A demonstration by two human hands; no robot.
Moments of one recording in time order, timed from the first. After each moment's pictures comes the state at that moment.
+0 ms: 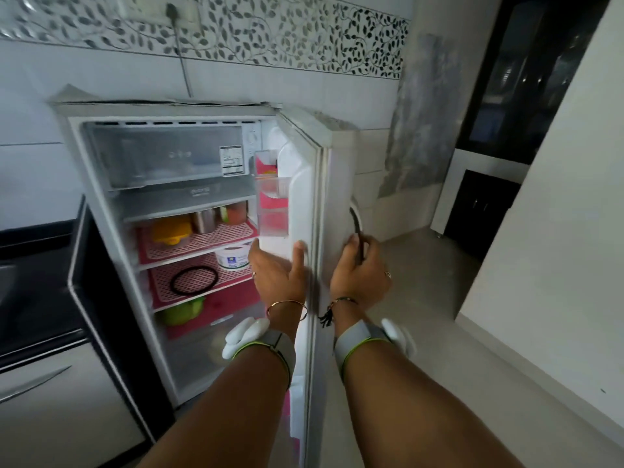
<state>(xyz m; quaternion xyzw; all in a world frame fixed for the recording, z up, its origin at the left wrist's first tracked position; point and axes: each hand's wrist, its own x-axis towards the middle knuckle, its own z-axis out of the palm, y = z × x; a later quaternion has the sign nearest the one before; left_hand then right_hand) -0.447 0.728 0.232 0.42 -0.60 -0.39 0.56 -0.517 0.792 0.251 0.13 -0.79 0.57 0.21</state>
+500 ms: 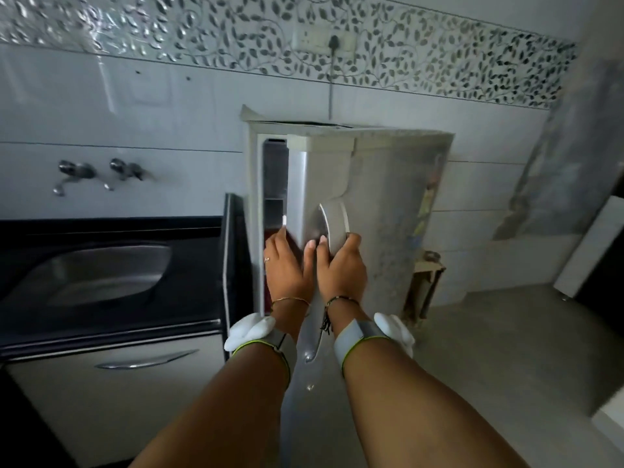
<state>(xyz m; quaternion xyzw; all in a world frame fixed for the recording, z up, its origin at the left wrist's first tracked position) -0.252 0.523 0.246 0.48 -0.64 -0.19 0.57 -0.321 0.556 0.263 0.41 -0.75 0.51 0.10</state>
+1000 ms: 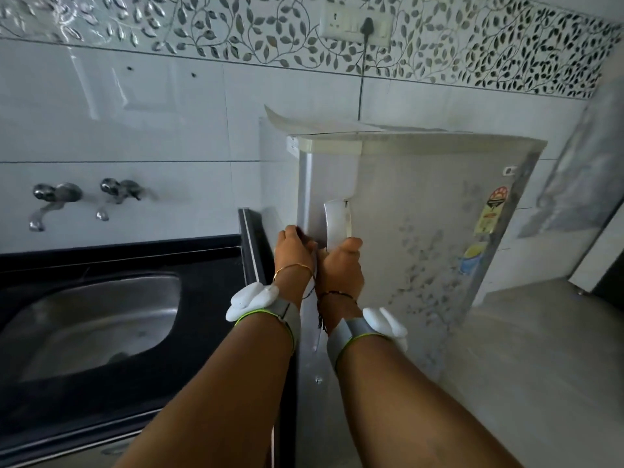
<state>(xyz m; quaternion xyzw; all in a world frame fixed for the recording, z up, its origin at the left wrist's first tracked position) -0.208 0.289 0.278 0.52 -0.70 -0.29 0.40 -0.260 0.338 0.265 0.32 -0.83 0.46 0.01</state>
